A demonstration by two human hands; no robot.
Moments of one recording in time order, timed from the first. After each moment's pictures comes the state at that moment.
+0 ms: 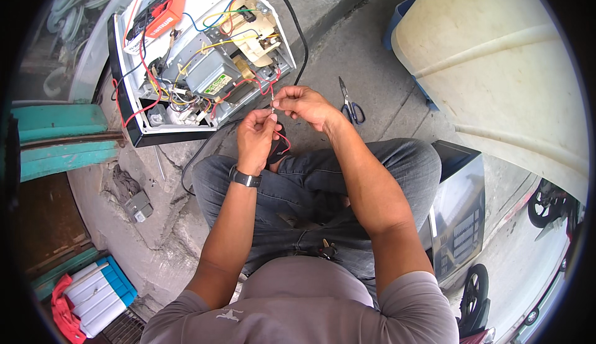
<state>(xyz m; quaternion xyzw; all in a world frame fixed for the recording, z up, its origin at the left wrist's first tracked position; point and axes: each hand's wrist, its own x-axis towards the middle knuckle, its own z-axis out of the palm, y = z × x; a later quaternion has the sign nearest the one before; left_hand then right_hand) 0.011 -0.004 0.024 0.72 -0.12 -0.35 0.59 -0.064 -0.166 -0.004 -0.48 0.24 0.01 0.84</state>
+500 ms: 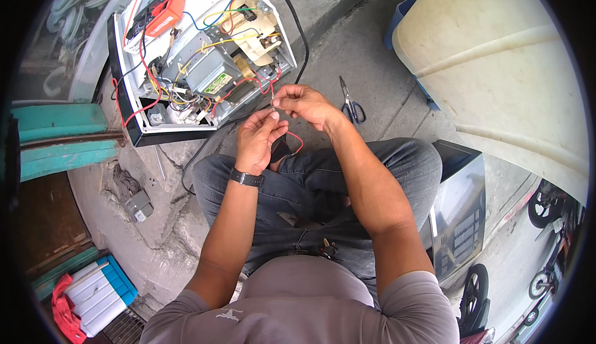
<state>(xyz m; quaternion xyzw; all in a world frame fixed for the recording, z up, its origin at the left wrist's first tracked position) 0.013 -0.001 0.023 0.57 -0.02 -0.45 0.69 -0.065 -0.164 -0.002 -0.48 0.23 0.00 0.85</state>
